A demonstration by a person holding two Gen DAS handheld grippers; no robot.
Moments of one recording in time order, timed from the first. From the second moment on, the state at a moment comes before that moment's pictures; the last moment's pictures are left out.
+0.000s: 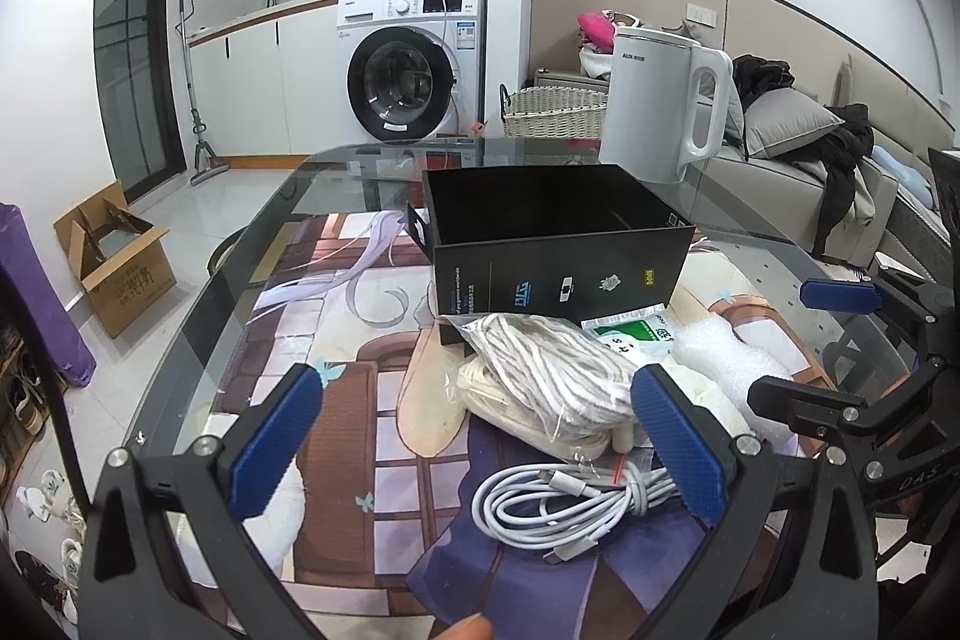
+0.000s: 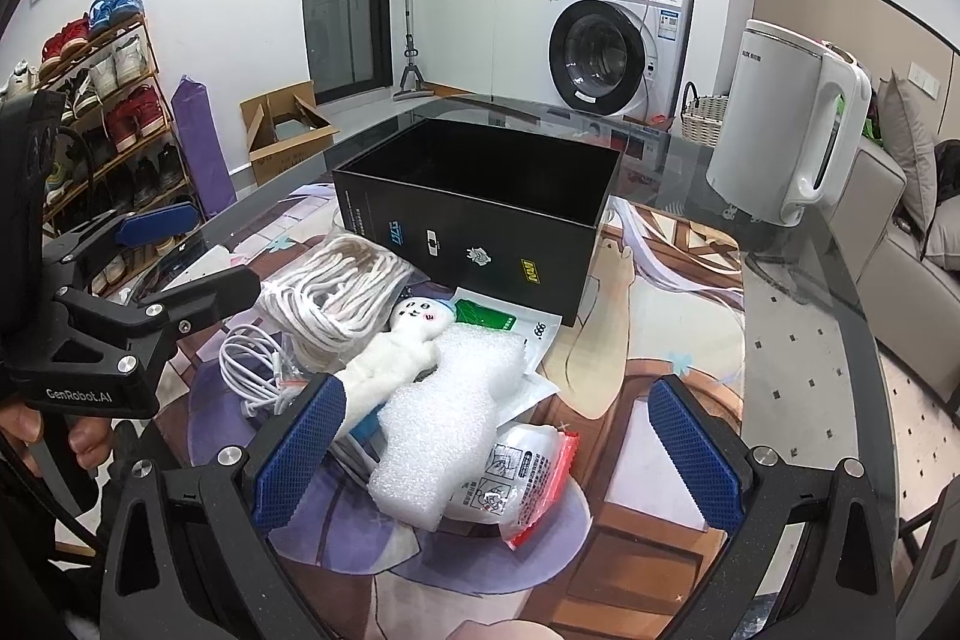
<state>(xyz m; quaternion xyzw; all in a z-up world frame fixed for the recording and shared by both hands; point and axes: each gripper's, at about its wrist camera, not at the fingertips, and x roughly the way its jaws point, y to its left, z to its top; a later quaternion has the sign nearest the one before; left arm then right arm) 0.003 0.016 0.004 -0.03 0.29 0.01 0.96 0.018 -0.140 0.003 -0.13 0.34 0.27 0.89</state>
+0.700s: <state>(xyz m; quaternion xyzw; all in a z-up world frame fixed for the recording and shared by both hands) 0.006 0.016 -0.003 -0.03 0.30 0.01 0.95 0.024 -0.143 -0.005 -0.14 0.36 0.27 0.88</state>
